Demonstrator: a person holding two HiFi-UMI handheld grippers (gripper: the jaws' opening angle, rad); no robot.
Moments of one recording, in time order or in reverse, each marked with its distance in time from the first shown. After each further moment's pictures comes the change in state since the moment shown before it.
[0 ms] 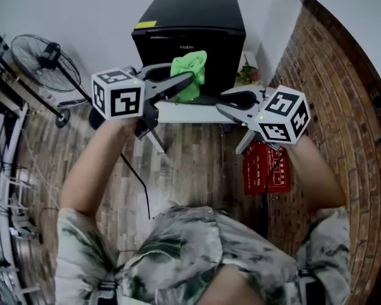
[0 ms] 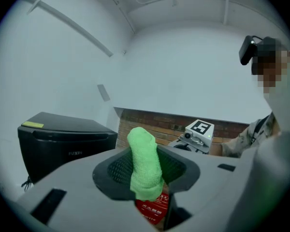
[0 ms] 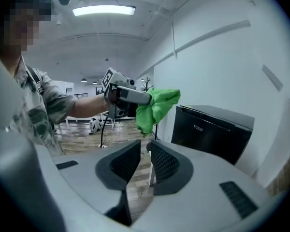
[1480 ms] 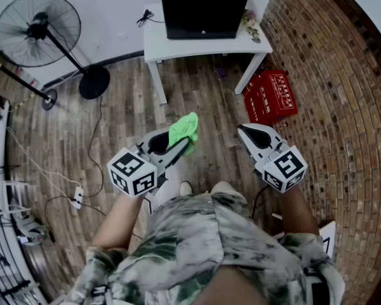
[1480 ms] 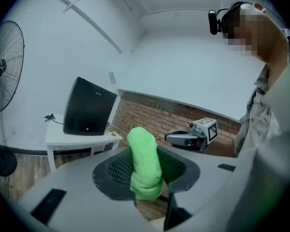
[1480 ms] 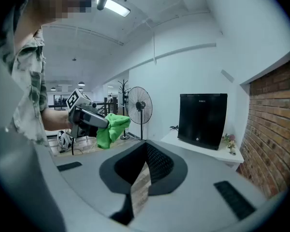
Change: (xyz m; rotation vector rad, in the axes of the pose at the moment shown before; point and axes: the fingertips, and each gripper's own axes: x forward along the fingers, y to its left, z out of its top) left arm -0.330 -0.181 -0.305 -0.162 0.053 -0.025; right arm 0.066 0.378 -0.099 0.212 -0.081 -0.452
